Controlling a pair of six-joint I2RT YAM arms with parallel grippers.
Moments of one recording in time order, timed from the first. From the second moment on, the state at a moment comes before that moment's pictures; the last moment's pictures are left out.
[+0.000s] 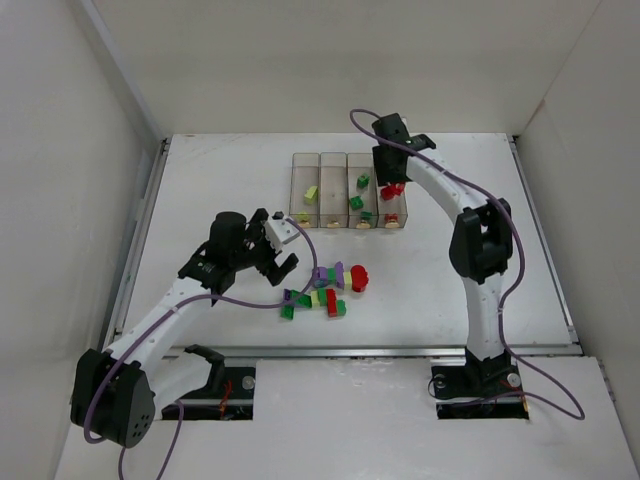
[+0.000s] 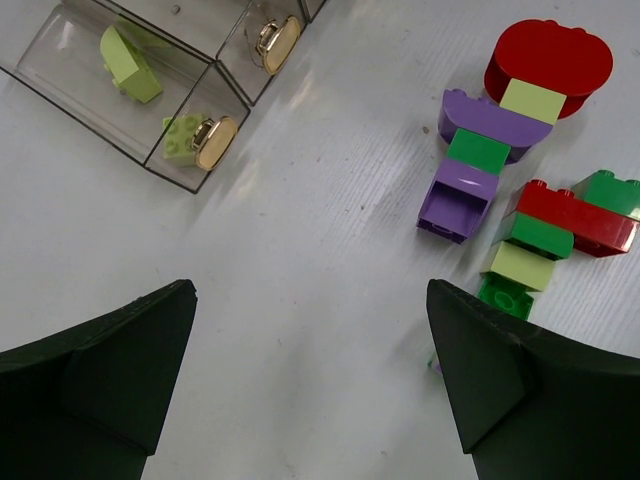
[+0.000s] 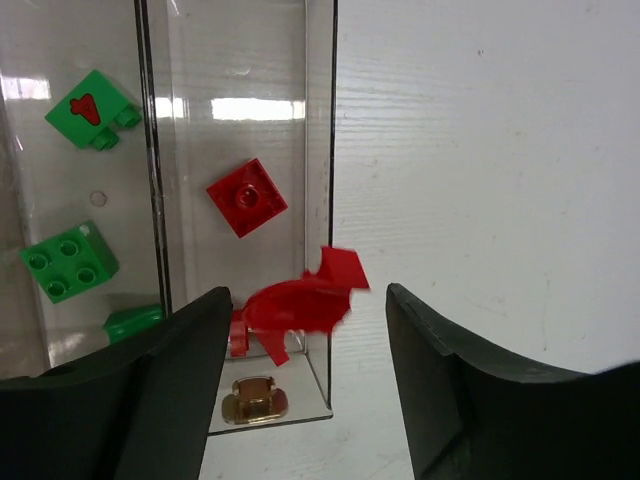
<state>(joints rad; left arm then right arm) -0.39 1.03 0.64 -0.19 0.43 0.48 0.39 2.18 2.02 -0.83 0.44 0.19</state>
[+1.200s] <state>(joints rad) -0.59 1.36 0.85 -0.42 0.56 0.84 0.64 1.47 1.04 -0.55 -0.11 0.34</state>
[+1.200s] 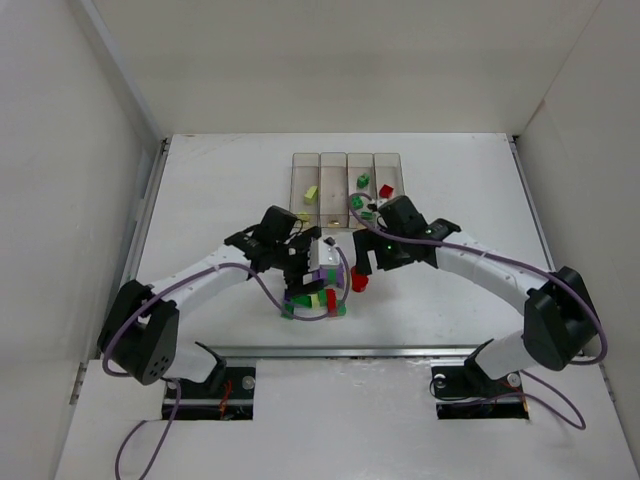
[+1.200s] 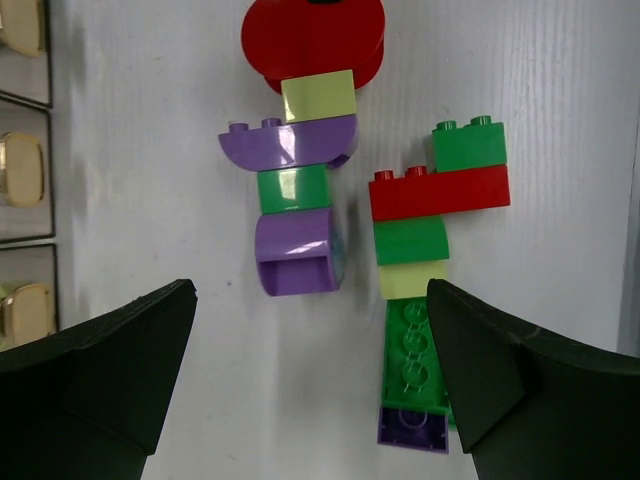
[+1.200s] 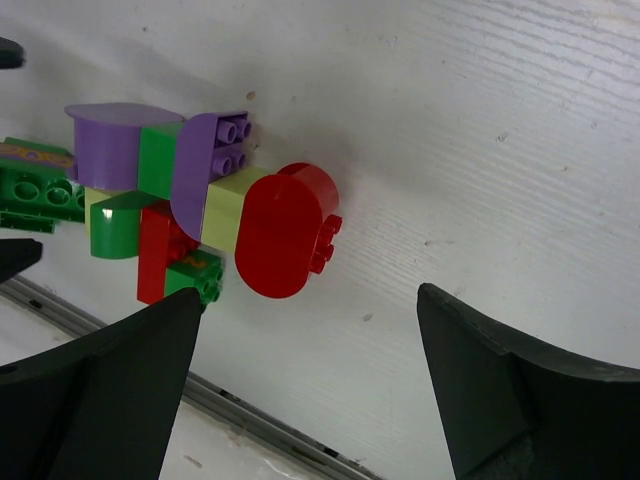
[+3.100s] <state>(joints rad) -0.65 1.38 1.01 -0.32 0.43 0.51 0.40 1.31 0.96 -0.33 -0.51 0.38</state>
